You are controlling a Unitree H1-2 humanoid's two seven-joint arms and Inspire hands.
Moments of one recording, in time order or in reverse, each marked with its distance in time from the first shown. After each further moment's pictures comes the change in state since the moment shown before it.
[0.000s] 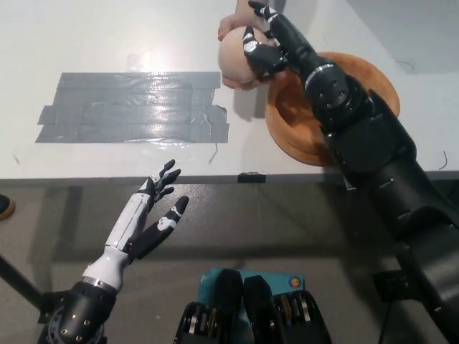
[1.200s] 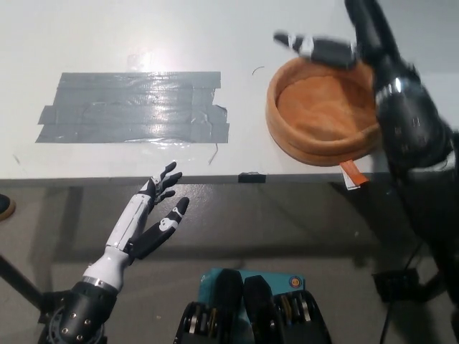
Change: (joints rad) left_arm -0.001 0.000 -0.001 0.014 0.003 0.016 0.000; right_arm 0.376 -0.143 -0.089 -0.799 -0.079 0.047 -0.057
